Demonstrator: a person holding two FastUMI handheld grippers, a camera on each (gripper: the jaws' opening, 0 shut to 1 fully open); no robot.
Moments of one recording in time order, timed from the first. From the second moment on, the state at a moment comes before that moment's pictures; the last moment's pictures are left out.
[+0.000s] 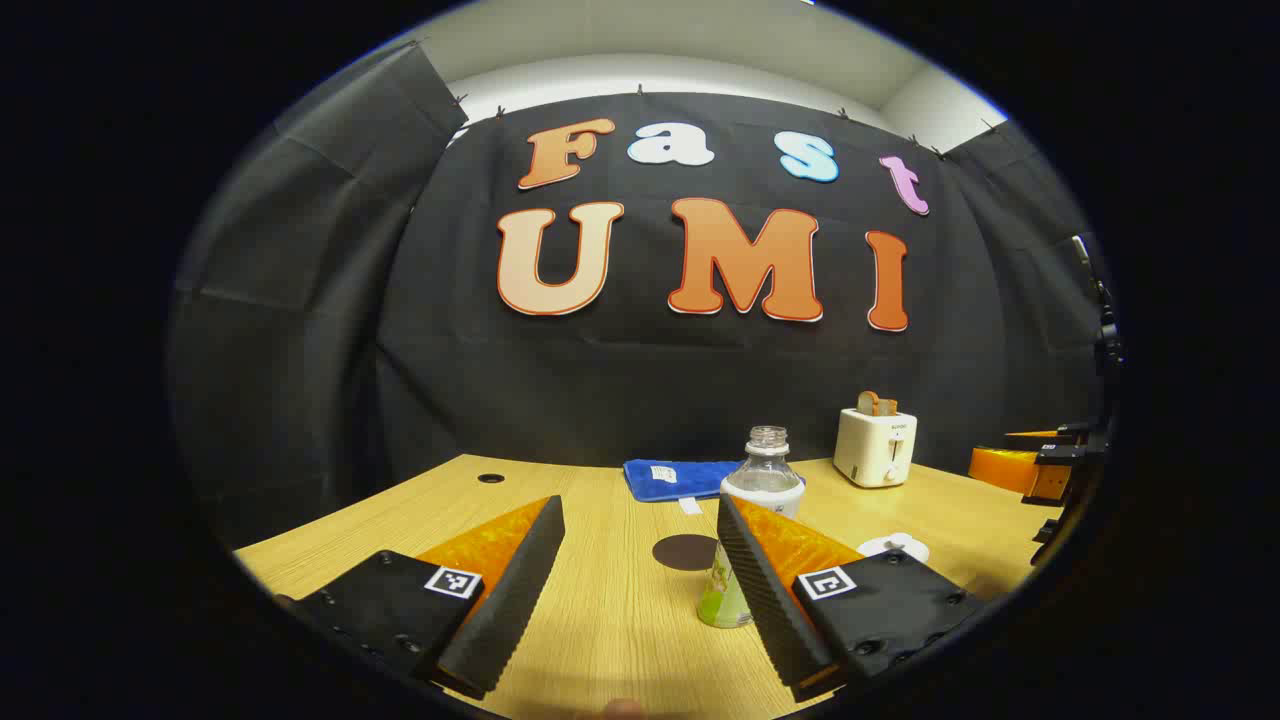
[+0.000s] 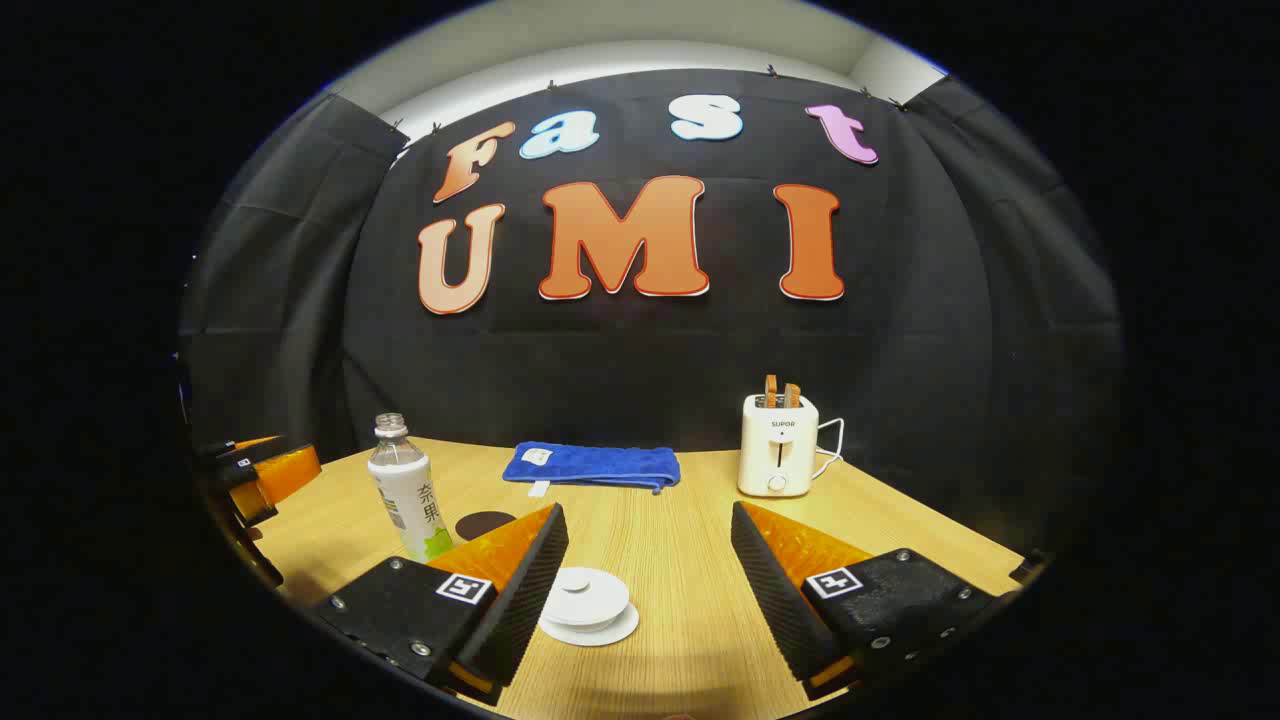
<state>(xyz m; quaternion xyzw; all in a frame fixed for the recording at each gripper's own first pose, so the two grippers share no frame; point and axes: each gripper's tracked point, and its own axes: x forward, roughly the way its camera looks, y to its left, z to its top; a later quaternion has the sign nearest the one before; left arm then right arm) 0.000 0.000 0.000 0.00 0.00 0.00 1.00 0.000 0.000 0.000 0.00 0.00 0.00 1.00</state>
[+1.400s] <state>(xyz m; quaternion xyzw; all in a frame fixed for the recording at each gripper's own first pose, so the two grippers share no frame) 0.001 -0.008 -0.009 0.02 0.01 -0.01 1.00 0.016 0.013 -0.023 -0.01 0.03 0.01 1.00</state>
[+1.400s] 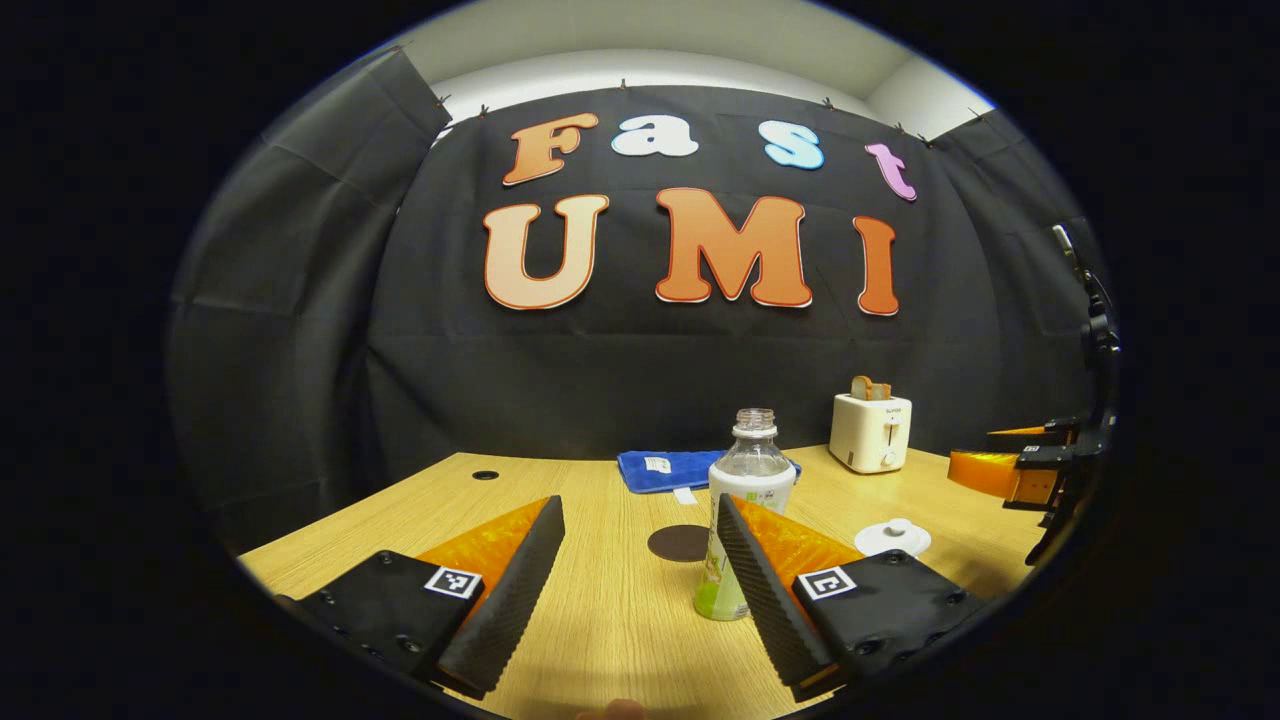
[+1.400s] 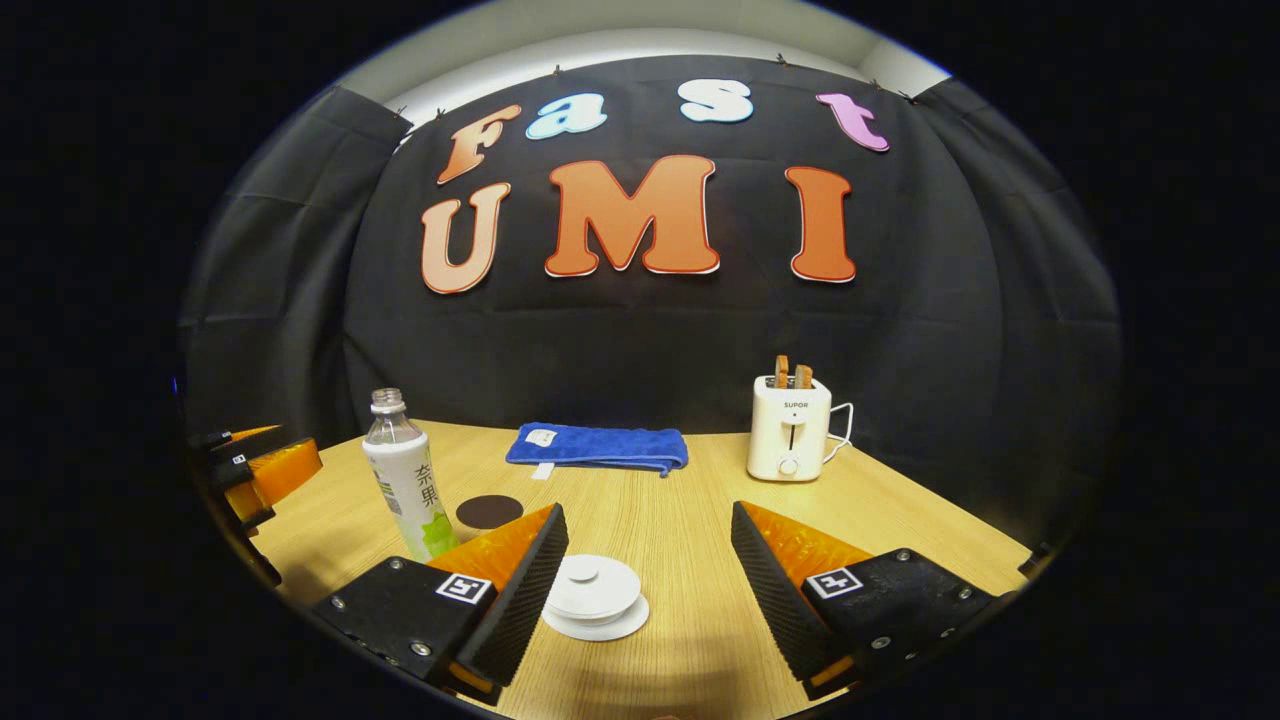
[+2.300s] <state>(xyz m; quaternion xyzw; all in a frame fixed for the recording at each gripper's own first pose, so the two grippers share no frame) 0.004 -0.002 -0.018 0.02 0.02 0.00 1.00 0.052 0.057 -0.084 -0.05 0.11 0.05 0.99</state>
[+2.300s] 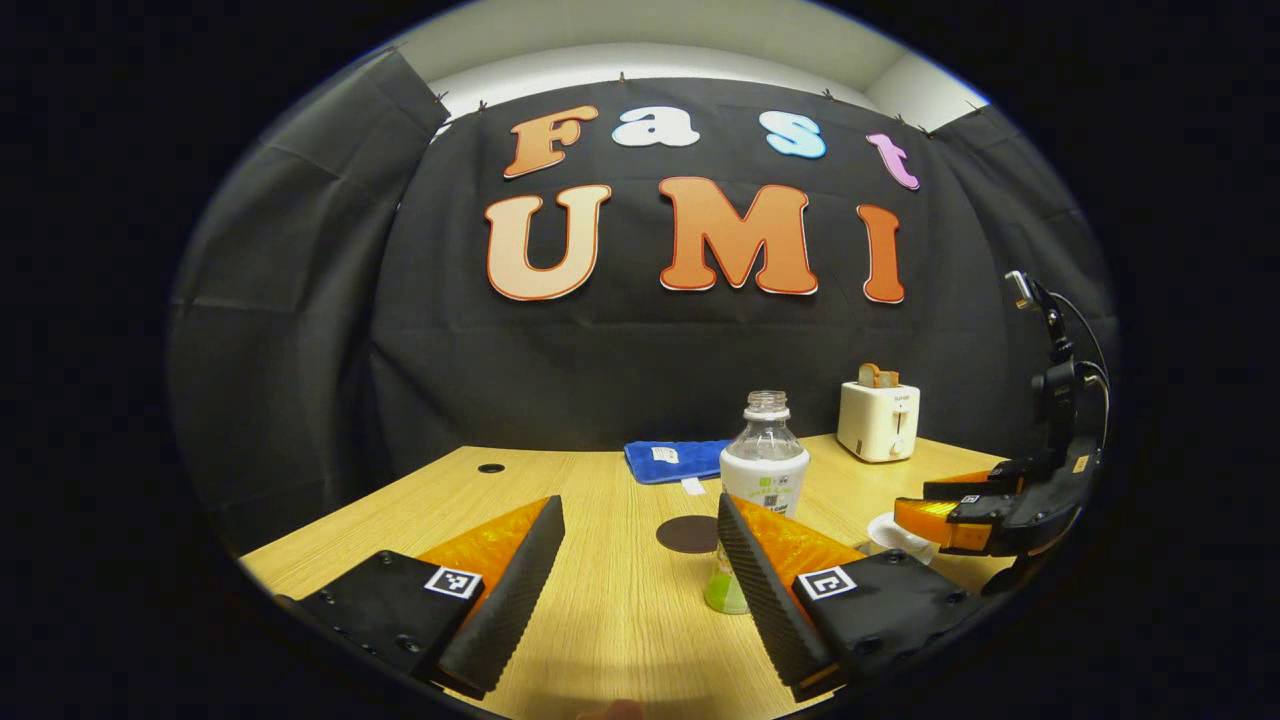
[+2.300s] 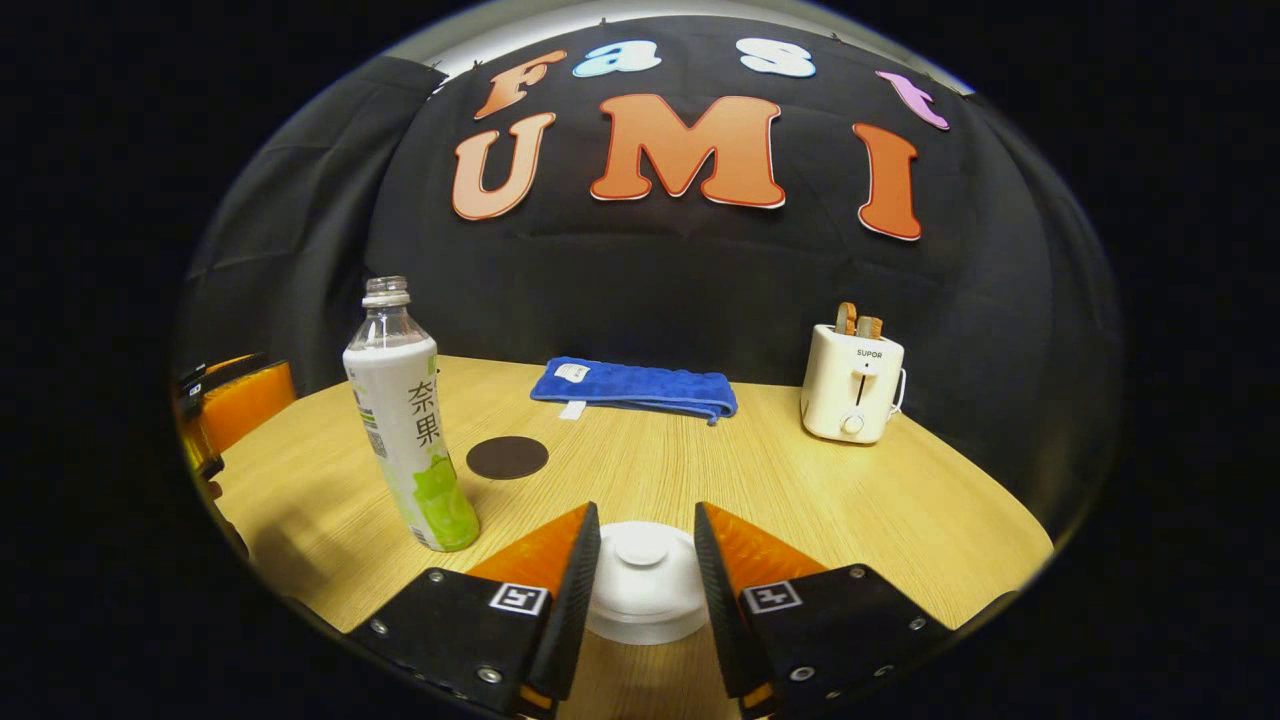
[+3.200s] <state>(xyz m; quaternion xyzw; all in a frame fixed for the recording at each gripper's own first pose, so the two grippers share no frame) 0.005 -0.005 -0.015 0.03 0.02 0.00 1.00 0.050 0.059 -0.084 -0.05 0.11 0.05 0.99</state>
